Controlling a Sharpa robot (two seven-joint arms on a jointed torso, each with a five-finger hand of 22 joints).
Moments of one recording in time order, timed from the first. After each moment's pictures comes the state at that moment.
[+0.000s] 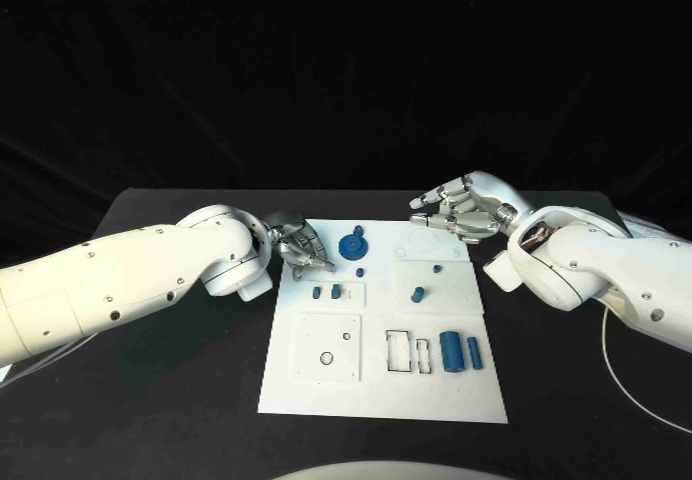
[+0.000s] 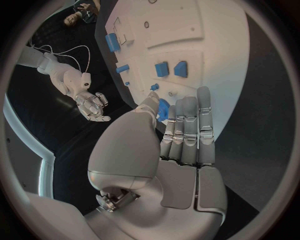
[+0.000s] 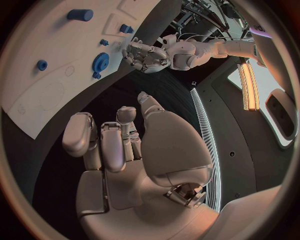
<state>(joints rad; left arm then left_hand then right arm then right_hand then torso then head) 1.24 -0.78 -0.02 1.51 -0.96 -0.11 -0.37 1.42 -0.07 0.14 0.17 0.06 0.75 0.16 0.41 0.48 0.87 0.10 0.55 0.53 1.08 0.03 0.80 0.76 0.16 1.04 0.12 0.49 0.84 1.23 -0.88 0.00 1.59 -0.85 -0.36 0.08 1.30 -0.03 0.06 0.11 0.30 0.98 0.15 0.07 0.07 1.21 0.06 0.96 0.96 1.46 -0.02 1.39 1.25 0.09 1.28 0.09 1.34 1.07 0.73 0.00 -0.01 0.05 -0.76</state>
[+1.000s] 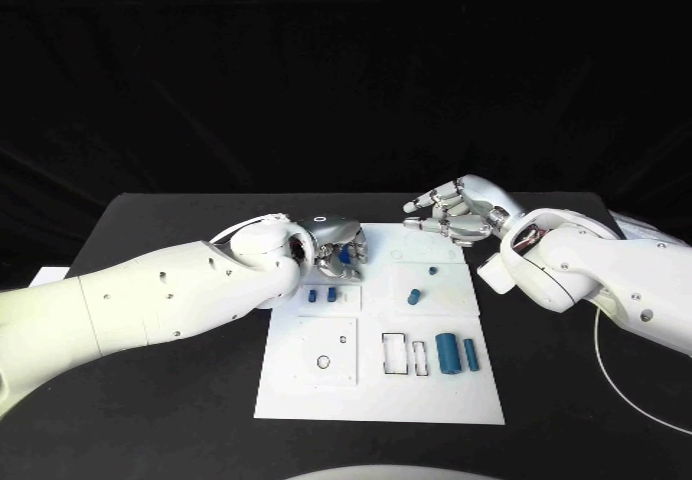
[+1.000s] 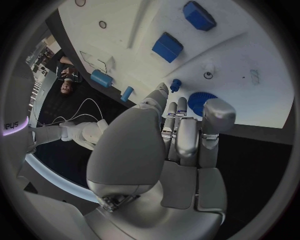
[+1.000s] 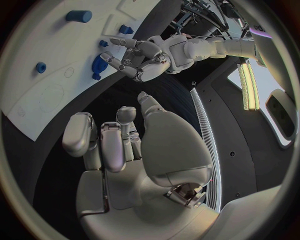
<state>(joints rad) 1.21 -0.61 -0.04 1.40 -1.56 -0.14 -0.13 1.50 -0.16 0.21 0.16 0.05 1.01 0.13 0.15 0.14 1.11 0.07 0.22 0.08 1.46 -0.01 1.27 1.11 0.12 1.44 0.09 0.98 1.16 1.23 -0.88 -0.01 1.59 -0.84 -0.36 0.08 1.30 -0.03 0.06 0.11 0.30 0.98 0.15 0.07 0.07 1.21 0.06 0.96 0.96 1.46 -0.02 1.39 1.25 0.09 1.28 0.09 1.34 1.07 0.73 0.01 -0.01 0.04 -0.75</state>
